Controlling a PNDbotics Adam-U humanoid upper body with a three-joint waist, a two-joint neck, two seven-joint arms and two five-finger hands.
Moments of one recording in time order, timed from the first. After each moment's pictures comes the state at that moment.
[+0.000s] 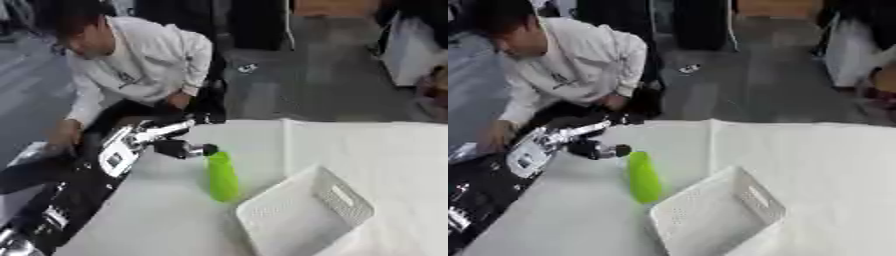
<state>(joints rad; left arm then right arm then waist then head) -0.60 0.83 -0.11 -1.09 -0.17 -0.54 -0.41 -0.35 -0.54 0.06 -1.98 -1.26 -0.38 0.60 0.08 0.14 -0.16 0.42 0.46</state>
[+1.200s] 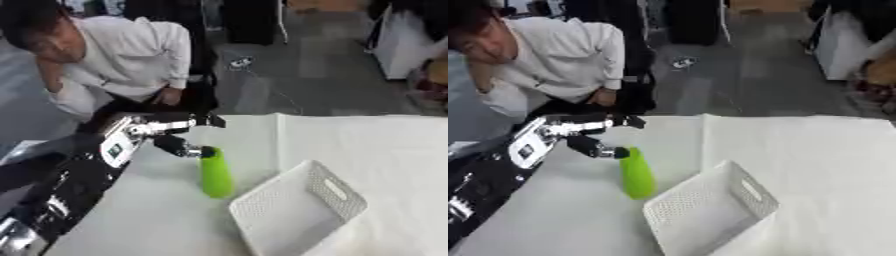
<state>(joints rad) -0.67 0.83 -0.13 -1.02 -0.26 -0.53 -0.57 -0.37 -0.54 0.07 -1.98 -1.25 -0.37 0.60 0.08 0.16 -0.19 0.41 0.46</state>
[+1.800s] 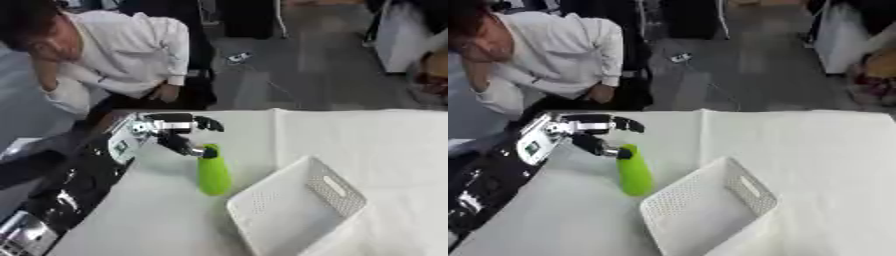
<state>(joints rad) -0.71 0.82 -0.13 -0.97 -0.32 -0.48 -0.62 -0.38 -0.53 0.08 -1.98 -1.25 -0.36 0.60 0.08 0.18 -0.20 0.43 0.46</state>
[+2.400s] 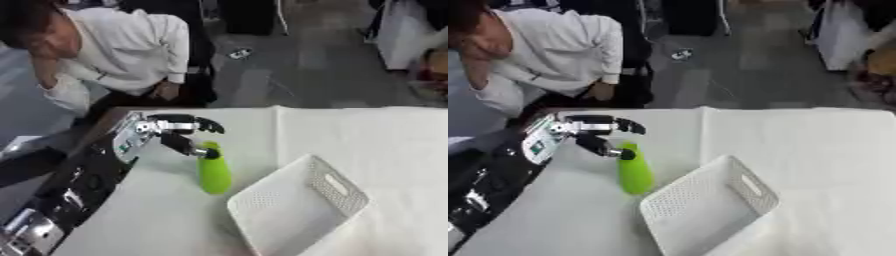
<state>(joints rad) -0.72 0.81 -0.12 -0.94 -0.36 -0.46 -0.64 -0.39 -0.52 0.08 -1.98 -1.24 -0.35 0.61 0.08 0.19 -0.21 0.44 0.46</state>
